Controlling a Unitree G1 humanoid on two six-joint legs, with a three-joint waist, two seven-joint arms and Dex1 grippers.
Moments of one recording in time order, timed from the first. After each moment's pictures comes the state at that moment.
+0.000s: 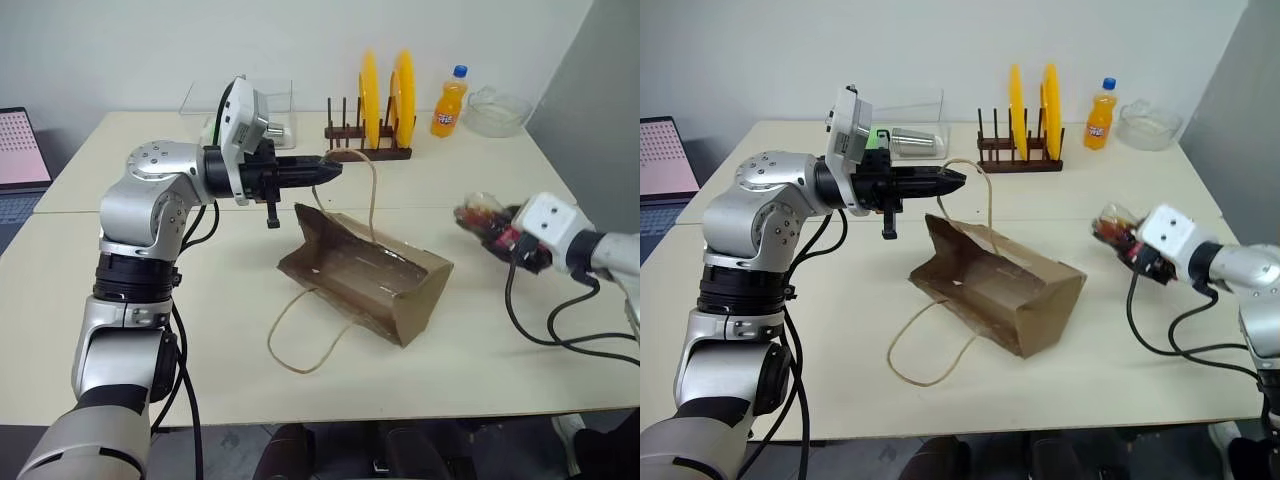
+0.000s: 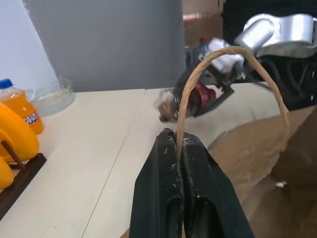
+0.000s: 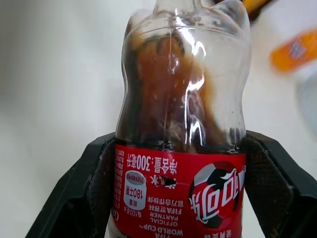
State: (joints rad) left arm -0.95 0.59 -0.01 0.16 -0.47 0.49 -1.25; right arm -0.34 -0.95 -0.02 -0.04 -0.02 0.31 0.84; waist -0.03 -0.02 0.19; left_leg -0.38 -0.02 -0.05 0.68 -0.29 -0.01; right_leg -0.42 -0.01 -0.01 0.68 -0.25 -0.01
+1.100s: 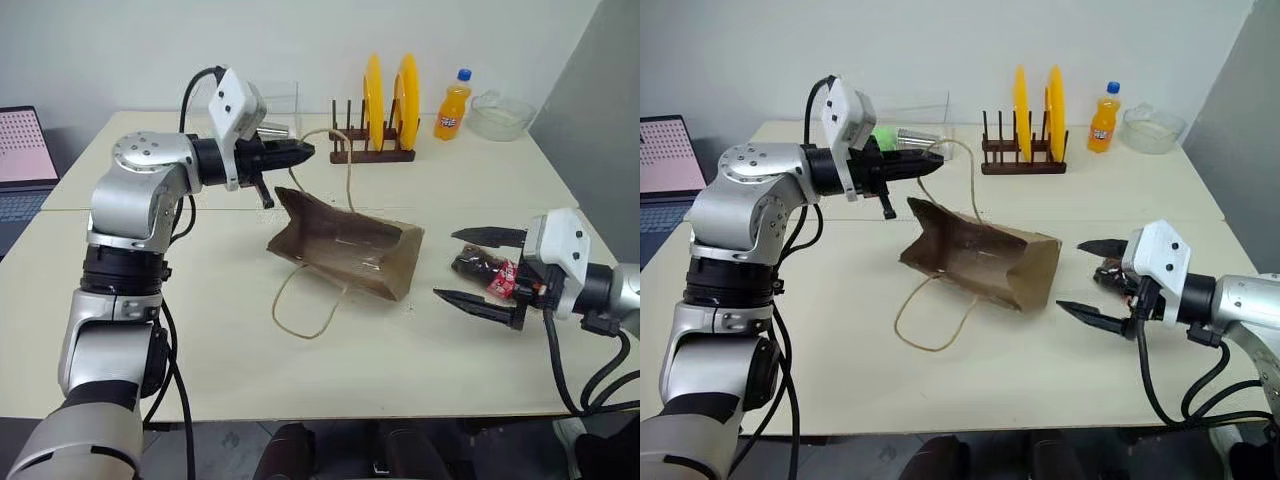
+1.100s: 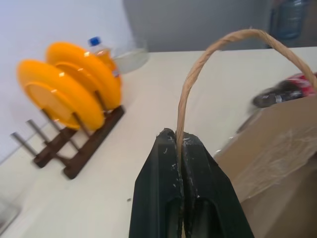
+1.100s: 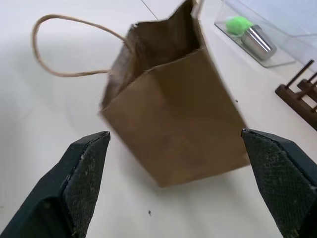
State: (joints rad) left arm -1.01 0.63 -0.04 0.24 -0.29 0.49 -1.02; right arm -0.22 -0.89 -0.28 -0.71 0.62 0.71 0.89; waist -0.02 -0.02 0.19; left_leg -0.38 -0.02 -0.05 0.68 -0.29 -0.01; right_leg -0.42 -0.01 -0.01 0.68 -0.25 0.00
